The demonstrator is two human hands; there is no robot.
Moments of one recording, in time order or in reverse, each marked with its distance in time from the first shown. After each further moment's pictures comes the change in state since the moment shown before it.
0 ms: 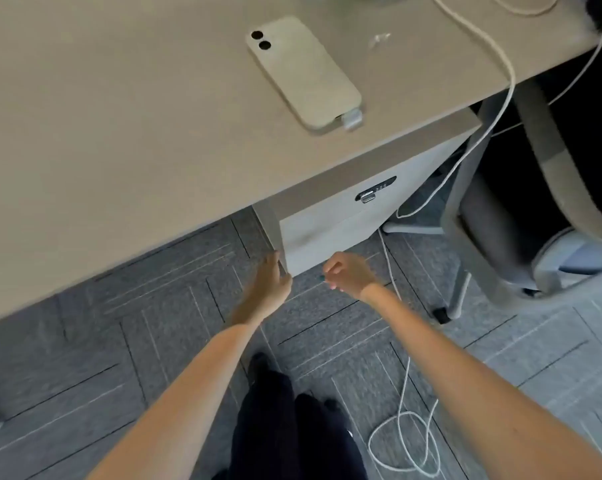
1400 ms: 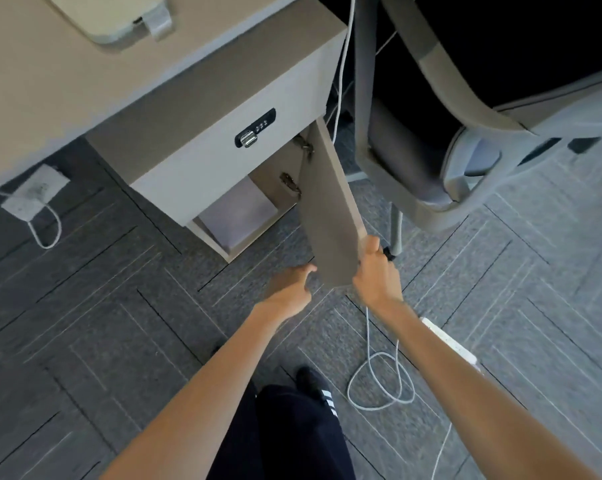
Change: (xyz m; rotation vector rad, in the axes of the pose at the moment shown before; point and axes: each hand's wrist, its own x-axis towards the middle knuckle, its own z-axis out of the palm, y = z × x) left_hand -0.027 0.063 0.154 0.480 -0.416 0.203; right_hand -0.099 0.145 -0.013 -0.245 0.546 0.263
